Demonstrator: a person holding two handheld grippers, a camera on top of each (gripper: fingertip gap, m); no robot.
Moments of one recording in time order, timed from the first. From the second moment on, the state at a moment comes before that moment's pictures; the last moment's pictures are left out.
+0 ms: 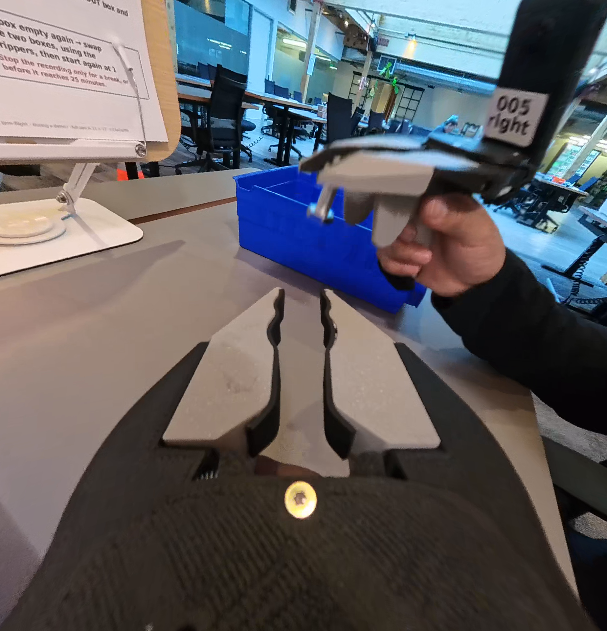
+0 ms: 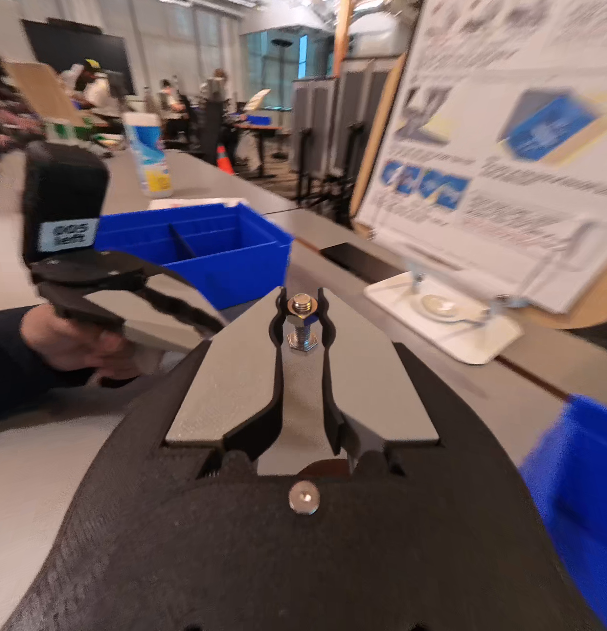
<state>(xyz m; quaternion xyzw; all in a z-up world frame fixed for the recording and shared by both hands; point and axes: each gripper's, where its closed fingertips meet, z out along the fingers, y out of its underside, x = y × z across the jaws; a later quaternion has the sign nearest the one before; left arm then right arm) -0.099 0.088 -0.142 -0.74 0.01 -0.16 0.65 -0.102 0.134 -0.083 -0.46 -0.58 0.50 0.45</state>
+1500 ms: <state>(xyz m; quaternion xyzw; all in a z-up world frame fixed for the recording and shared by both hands) -0.082 0.098 -0.182 -0.80 0.05 -0.14 0.58 -0.103 0.121 -0.119 -0.48 -0.63 0.47 0.40</state>
